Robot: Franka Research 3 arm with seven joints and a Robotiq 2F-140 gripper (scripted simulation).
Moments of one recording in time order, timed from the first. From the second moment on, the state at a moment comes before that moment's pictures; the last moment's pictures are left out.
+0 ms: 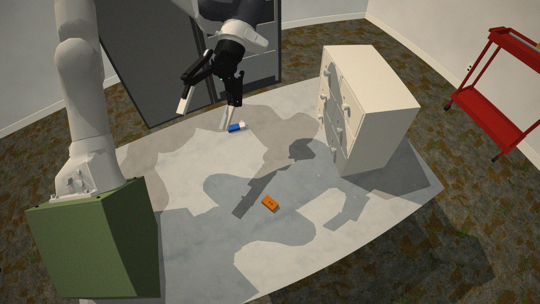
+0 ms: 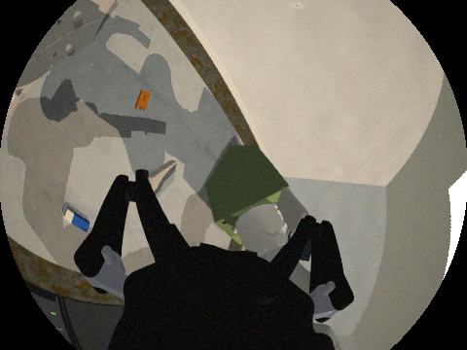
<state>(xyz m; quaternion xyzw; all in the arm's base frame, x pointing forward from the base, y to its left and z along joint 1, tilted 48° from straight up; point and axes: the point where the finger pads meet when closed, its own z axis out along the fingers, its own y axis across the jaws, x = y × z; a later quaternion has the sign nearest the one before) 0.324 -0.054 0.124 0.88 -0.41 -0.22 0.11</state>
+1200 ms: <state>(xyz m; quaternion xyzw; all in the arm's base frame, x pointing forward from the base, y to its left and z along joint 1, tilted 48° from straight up) 0.391 0.018 0.170 0.92 -0.28 -0.18 -0.18</state>
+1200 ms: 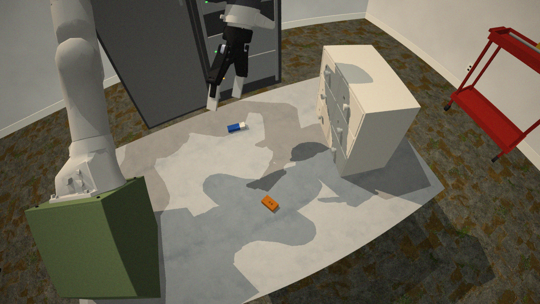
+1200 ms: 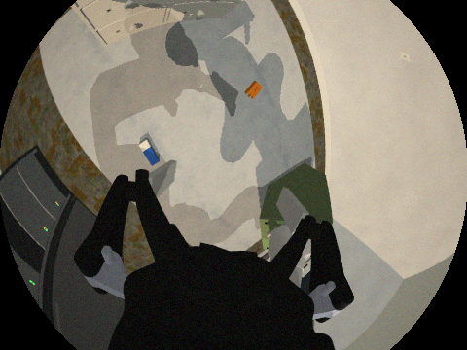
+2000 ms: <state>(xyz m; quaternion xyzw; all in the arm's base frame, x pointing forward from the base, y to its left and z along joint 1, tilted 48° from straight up) 0.448 0.042 0.220 0.92 -0.19 -0.08 -0.33</state>
